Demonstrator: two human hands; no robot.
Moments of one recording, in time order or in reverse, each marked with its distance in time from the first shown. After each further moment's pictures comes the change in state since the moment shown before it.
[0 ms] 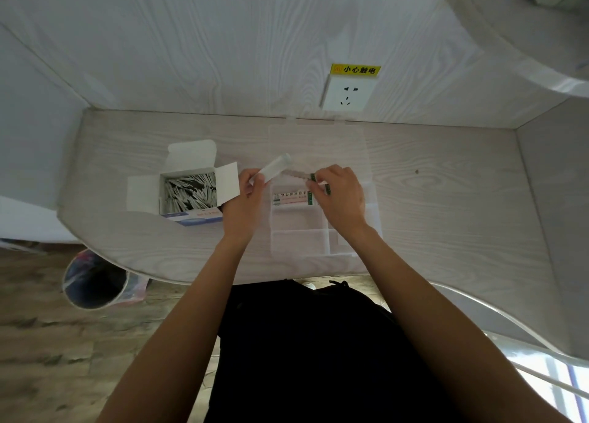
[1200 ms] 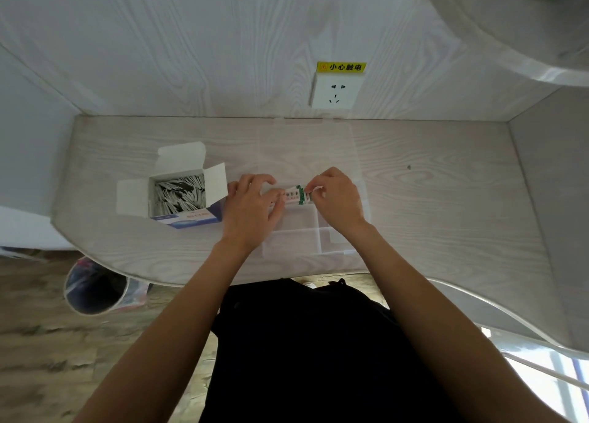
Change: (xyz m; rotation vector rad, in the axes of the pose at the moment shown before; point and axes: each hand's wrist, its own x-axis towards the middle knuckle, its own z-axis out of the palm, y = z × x) left_hand -0.003 -0.014 0.007 0.799 -0.056 0.726; right_hand -0.001 0.008 -0.009 0.016 -0.191 0.110
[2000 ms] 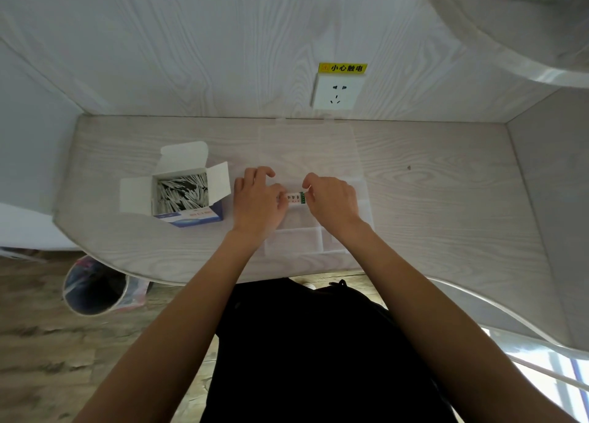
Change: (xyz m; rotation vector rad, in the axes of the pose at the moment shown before) left_hand 0.014 0.008 0.006 0.079 -0.158 -0.140; right_hand -0.003 -0.017 -0.002 -0.388 -0.094 -0.093
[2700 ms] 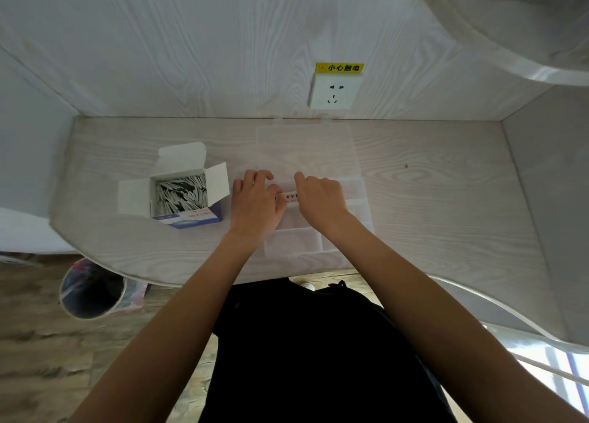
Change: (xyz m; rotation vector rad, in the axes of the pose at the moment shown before) left_hand -0.002 -0.005 0.004 0.023 -0.032 0.030; right_hand 0.003 -0.019 -0.006 -0.233 -0.090 -0.077
